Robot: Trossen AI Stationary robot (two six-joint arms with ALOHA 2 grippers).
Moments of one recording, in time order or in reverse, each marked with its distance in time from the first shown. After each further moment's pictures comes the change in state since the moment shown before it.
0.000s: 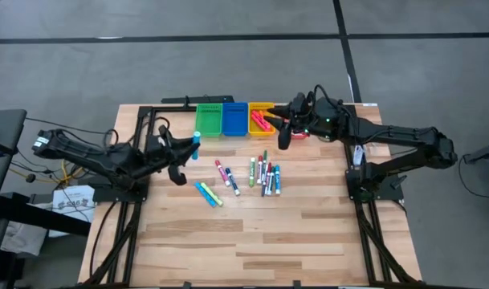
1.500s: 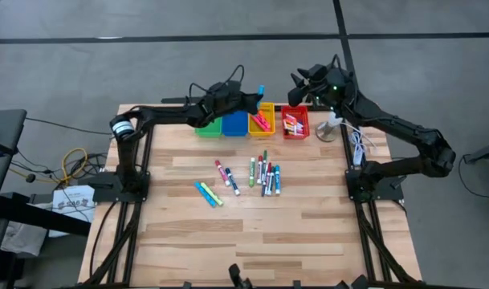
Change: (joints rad) left arm 0.811 1.116 0.658 0.067 0.706 -0.644; right arm -0.406 0.000 0.000 -0.021 0.132 -0.159
